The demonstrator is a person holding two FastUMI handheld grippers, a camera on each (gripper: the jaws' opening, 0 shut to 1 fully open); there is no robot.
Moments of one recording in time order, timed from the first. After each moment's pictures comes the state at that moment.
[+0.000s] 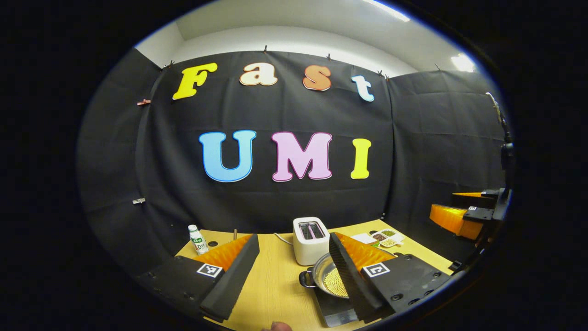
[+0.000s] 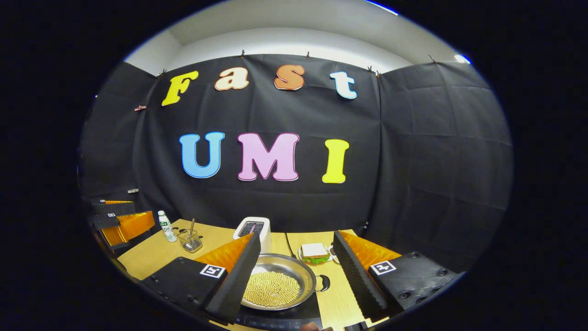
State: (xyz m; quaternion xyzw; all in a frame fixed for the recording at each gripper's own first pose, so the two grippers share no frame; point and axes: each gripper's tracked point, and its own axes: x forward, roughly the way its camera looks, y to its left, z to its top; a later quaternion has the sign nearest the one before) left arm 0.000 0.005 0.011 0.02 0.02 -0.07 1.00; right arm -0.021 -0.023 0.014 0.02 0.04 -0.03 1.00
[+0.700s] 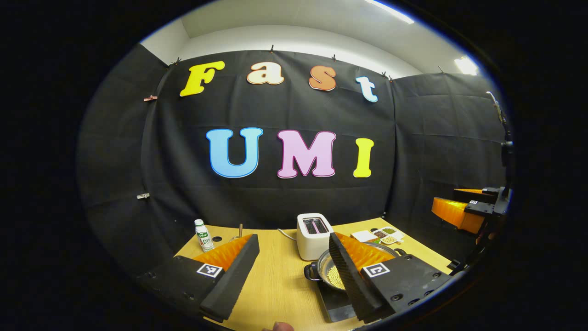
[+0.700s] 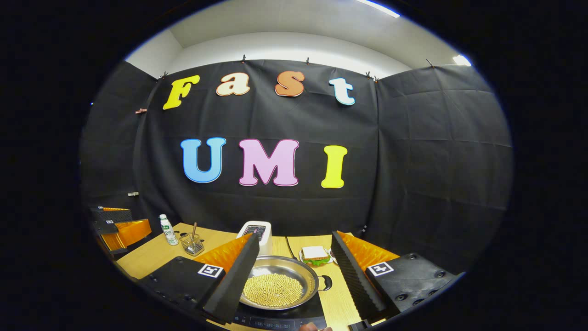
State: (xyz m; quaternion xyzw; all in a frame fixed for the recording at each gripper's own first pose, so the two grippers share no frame) left arm -0.013 0.018 0.007 0.02 0.04 -0.06 1.00; right arm -0.030 -0.018 0.016 0.03 0.03 -0.04 1.00
